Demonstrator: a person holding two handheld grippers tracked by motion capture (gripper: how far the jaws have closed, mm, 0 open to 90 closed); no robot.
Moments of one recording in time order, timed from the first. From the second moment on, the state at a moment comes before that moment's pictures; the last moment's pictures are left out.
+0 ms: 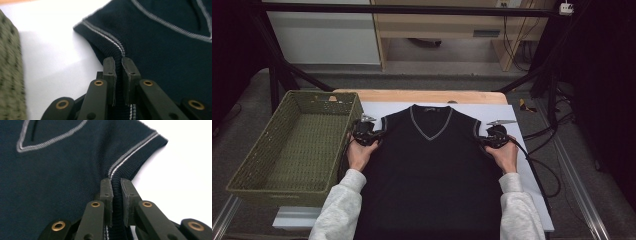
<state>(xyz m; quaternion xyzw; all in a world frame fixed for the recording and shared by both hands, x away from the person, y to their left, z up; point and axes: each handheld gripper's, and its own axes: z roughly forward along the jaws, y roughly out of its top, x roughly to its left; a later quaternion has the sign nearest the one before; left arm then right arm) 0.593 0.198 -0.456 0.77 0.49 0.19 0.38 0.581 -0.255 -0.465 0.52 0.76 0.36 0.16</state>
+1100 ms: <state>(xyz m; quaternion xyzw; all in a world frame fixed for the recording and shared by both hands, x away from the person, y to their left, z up) 0.468 0.225 -0.361 0.77 0.42 0.17 0.44 0.461 -0.281 -0.373 0.45 0.75 0.45 0.17</state>
